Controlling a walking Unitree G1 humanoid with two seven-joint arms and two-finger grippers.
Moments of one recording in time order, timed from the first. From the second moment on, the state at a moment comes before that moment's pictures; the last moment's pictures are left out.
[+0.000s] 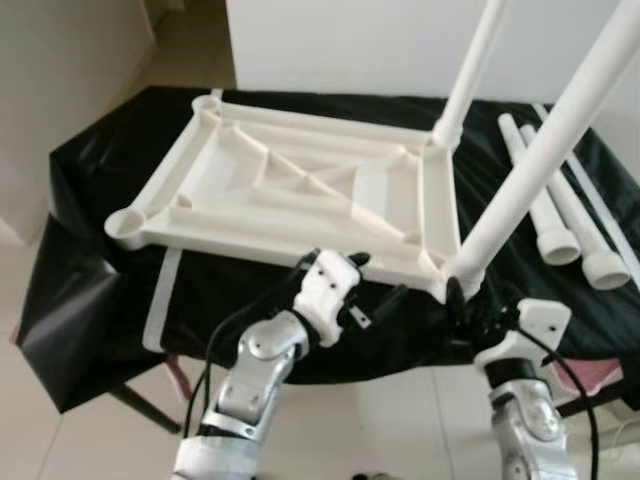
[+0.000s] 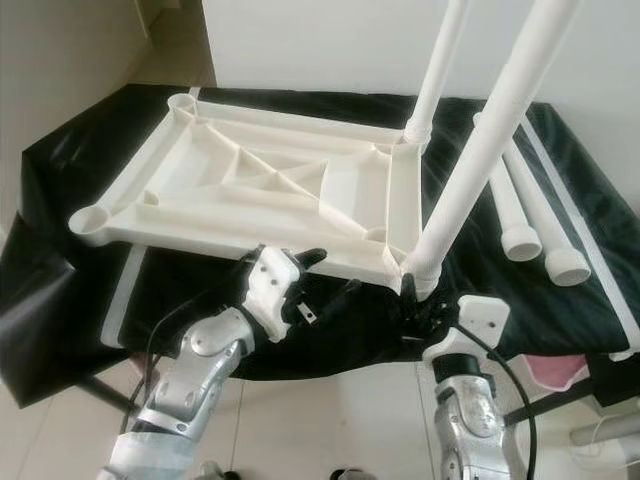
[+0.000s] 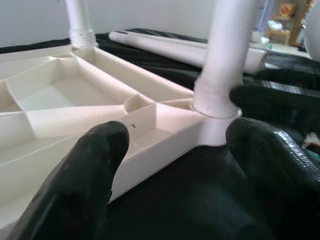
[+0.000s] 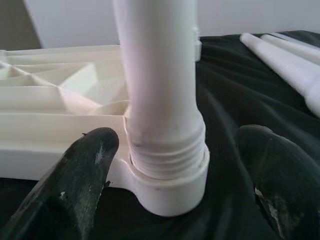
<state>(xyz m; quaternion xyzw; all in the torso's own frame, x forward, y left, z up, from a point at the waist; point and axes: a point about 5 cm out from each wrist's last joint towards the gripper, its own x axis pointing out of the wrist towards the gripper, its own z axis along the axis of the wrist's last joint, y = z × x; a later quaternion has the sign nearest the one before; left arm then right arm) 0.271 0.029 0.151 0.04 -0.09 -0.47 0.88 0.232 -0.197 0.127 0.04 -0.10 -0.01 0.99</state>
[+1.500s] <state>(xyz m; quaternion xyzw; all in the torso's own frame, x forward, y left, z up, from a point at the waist) 0.266 0.004 0.144 0.08 -0.05 -0.56 0.82 0.317 -0.219 0.137 -0.04 -0.05 0.21 0.98</state>
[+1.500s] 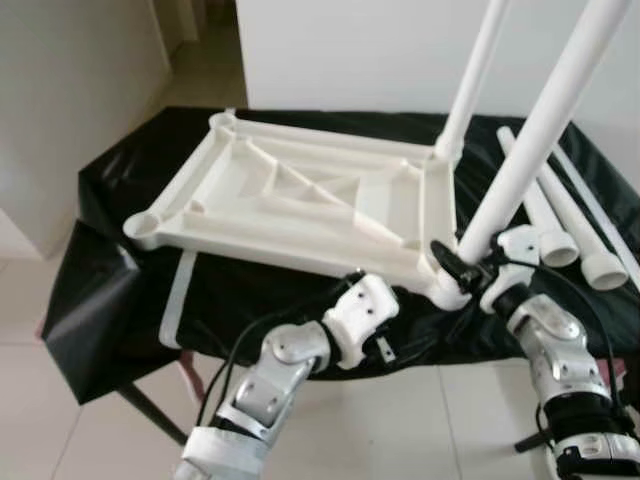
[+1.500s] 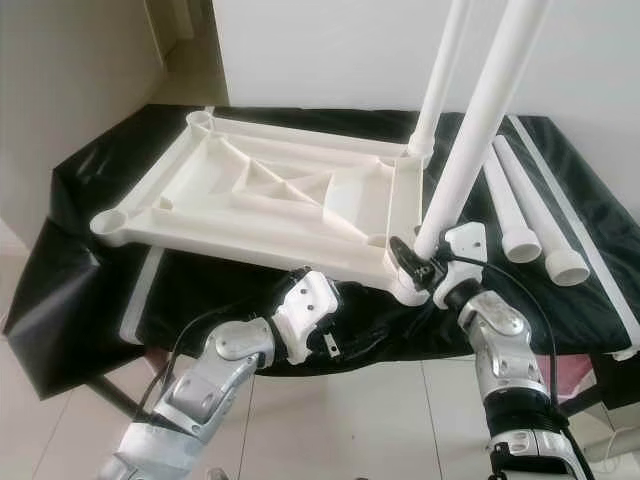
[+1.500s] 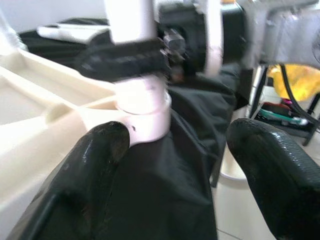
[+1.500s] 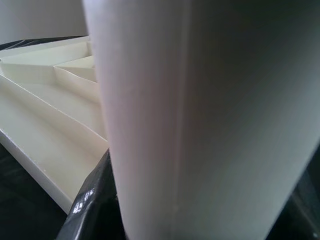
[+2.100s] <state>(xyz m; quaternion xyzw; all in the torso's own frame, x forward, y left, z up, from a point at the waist) 0.275 0.010 0.148 0.10 -0.06 -0.55 0.83 0.305 -0.214 0.118 0.01 -0.05 0.12 0.99</state>
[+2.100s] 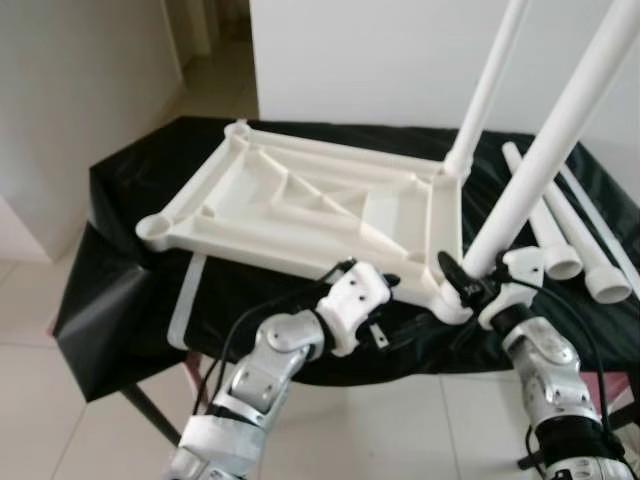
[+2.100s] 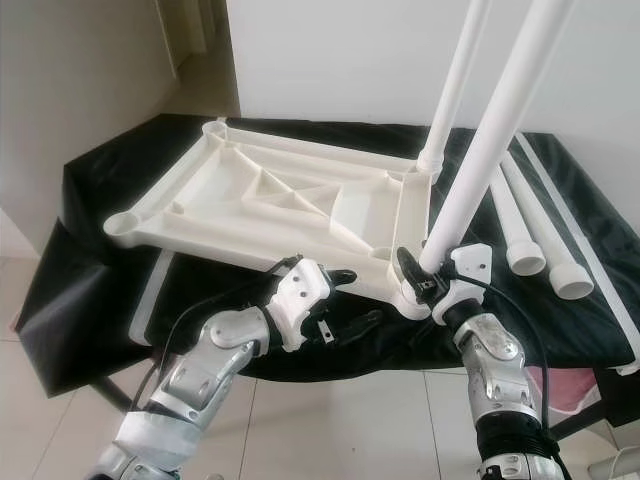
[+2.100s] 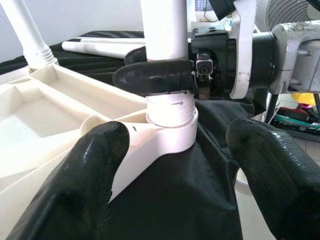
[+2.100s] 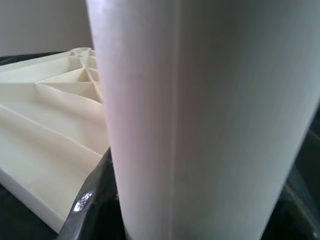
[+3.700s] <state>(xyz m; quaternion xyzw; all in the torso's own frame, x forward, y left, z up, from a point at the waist) 0.304 0.025 0.154 0.09 -0.05 -0.49 0.86 0.297 -0.176 0.110 0.07 -0.01 -0.19 0.98</state>
